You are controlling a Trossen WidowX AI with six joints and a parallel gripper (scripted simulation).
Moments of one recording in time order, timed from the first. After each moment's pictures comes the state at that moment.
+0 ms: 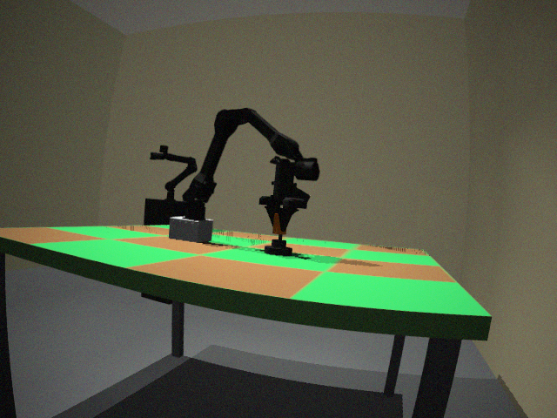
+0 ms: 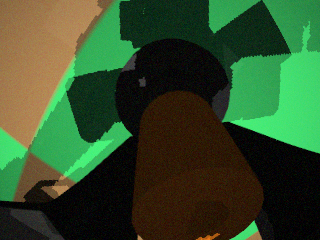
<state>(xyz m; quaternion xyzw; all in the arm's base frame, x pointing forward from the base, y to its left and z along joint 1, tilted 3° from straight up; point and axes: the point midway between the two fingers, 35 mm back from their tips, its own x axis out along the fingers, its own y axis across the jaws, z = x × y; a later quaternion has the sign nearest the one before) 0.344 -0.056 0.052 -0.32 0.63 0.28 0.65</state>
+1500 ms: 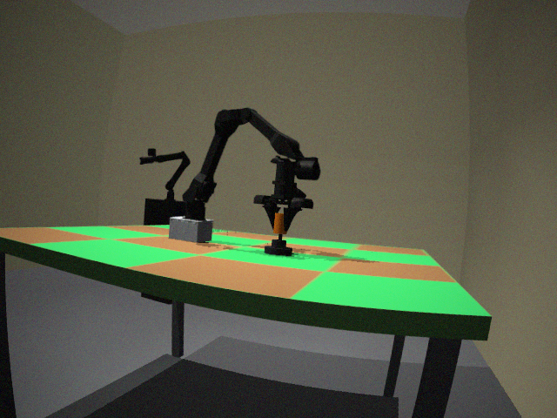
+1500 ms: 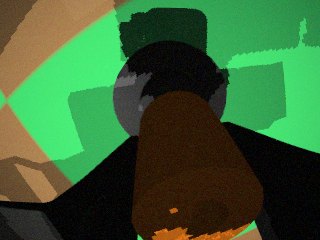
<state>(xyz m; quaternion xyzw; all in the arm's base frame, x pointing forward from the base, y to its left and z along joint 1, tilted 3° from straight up) 0.347 -0.056 0.053 -0.44 0.57 0.39 0.58</state>
